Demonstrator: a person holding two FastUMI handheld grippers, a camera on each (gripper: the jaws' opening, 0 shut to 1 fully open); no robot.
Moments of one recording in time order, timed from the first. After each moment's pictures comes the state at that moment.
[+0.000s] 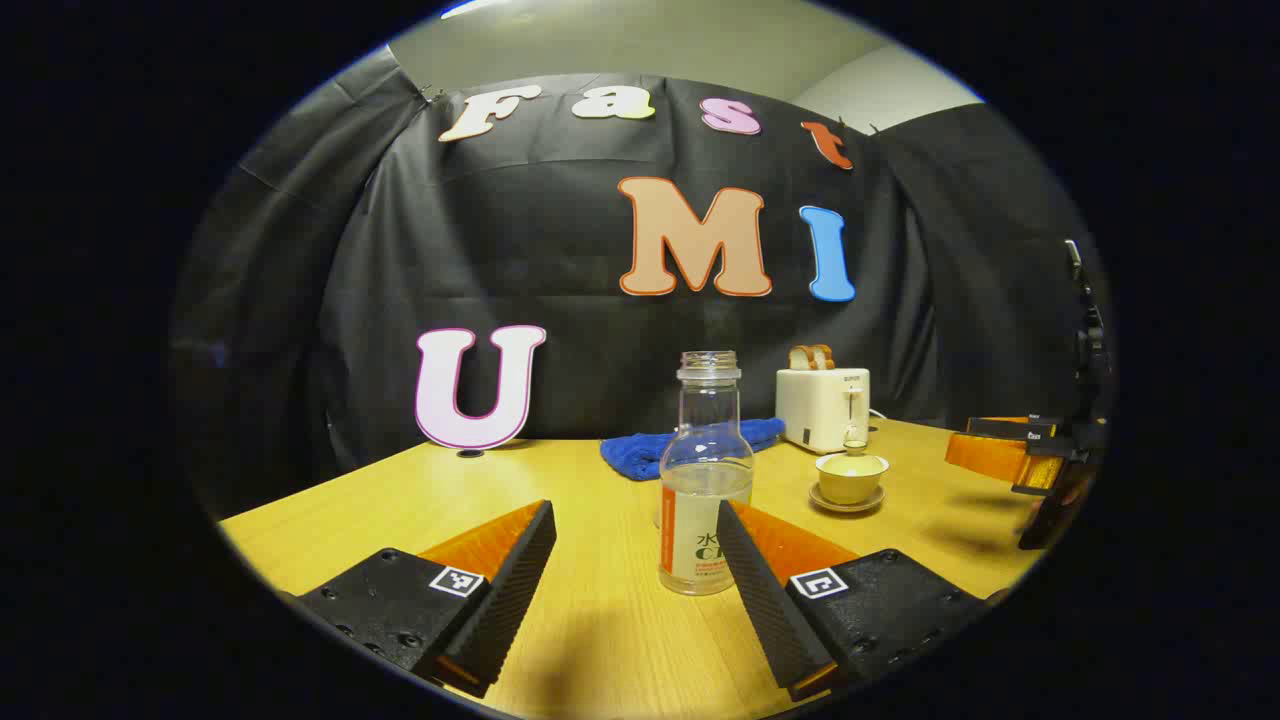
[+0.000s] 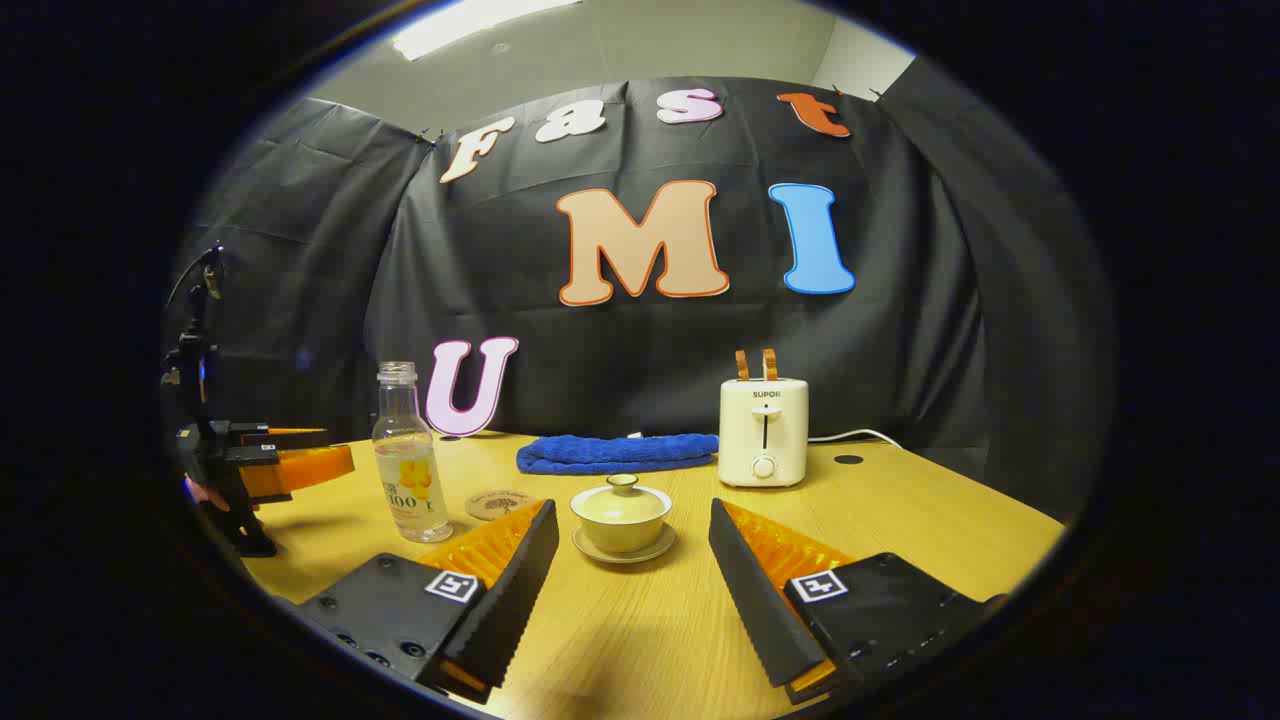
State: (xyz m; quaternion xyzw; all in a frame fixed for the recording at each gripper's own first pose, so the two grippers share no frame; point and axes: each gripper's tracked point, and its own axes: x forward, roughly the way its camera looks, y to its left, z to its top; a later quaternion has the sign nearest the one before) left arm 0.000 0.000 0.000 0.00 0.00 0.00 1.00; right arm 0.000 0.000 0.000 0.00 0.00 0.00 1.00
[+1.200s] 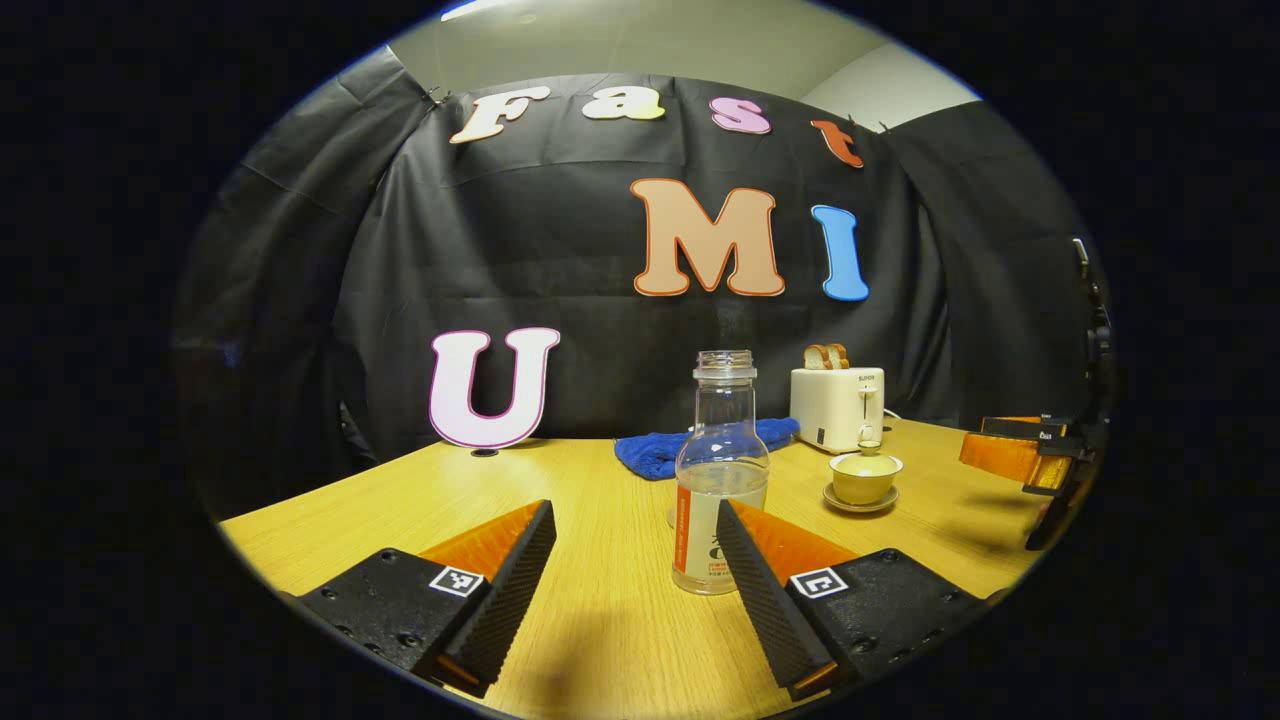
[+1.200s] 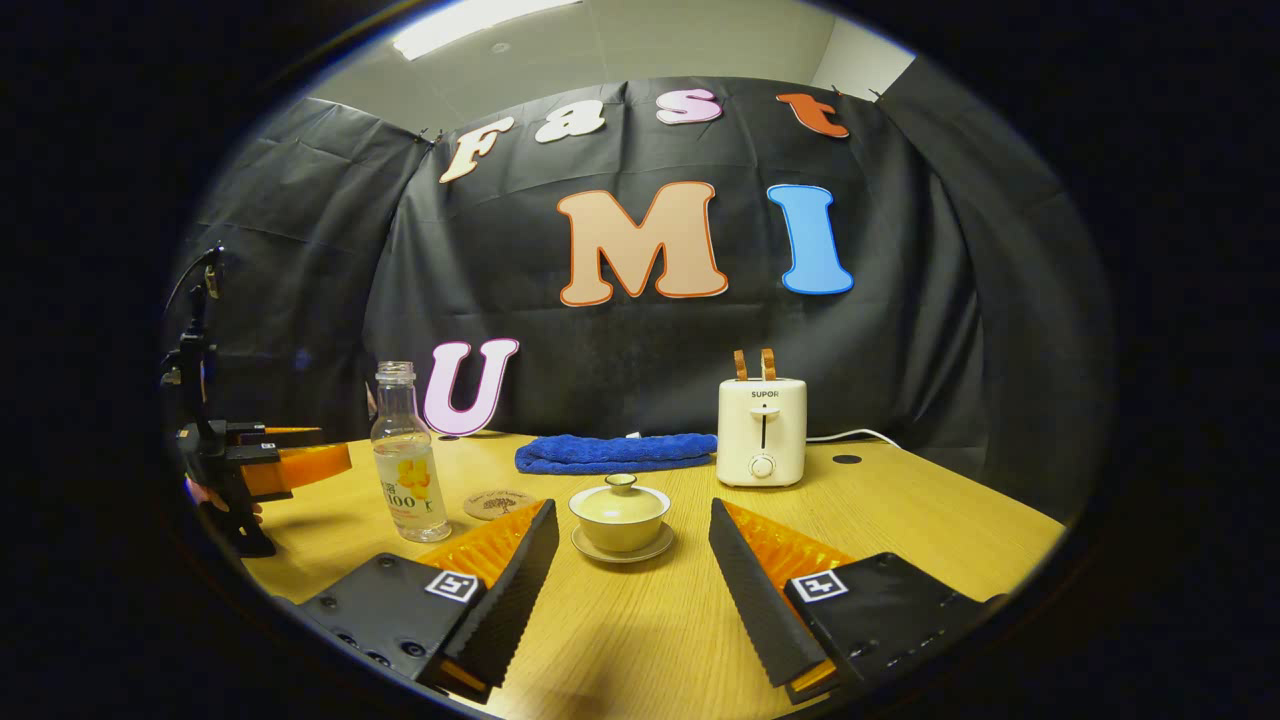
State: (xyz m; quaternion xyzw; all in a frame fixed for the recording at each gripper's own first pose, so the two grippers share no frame) left arm -0.002 0.009 -0.002 0.00 0.00 0.03 1.00; right arm -0.004 0.000 0.002 0.00 0.00 -0.01 1.00
